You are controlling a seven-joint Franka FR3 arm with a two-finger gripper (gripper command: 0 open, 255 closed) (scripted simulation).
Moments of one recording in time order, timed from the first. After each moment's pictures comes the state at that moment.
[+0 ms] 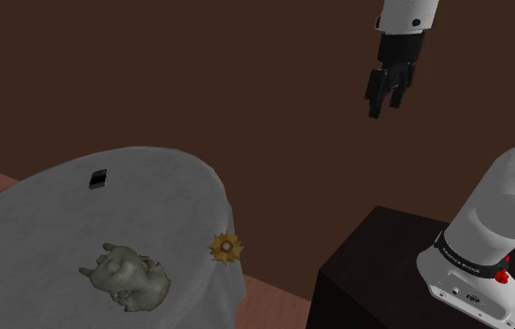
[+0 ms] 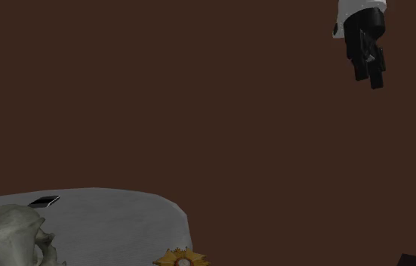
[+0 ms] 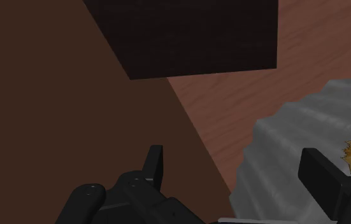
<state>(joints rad) -0.01 -0.81 0.07 -2.39 0.11 1.49 0.11</state>
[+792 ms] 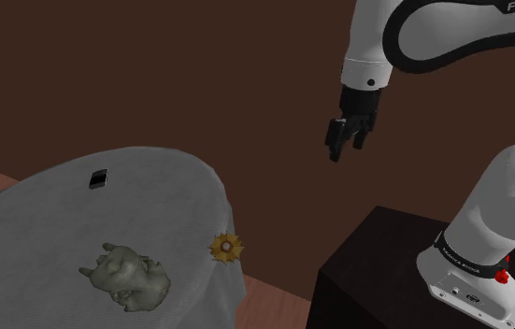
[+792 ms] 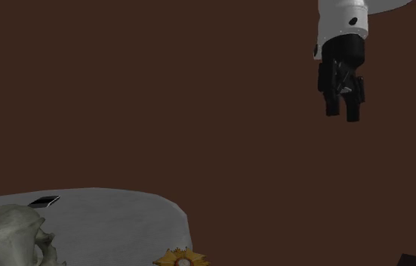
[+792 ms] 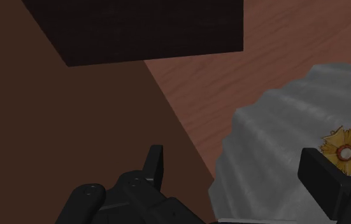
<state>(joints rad) 0.06 -0.77 0.25 -2.57 0.26 1.80 0.26</state>
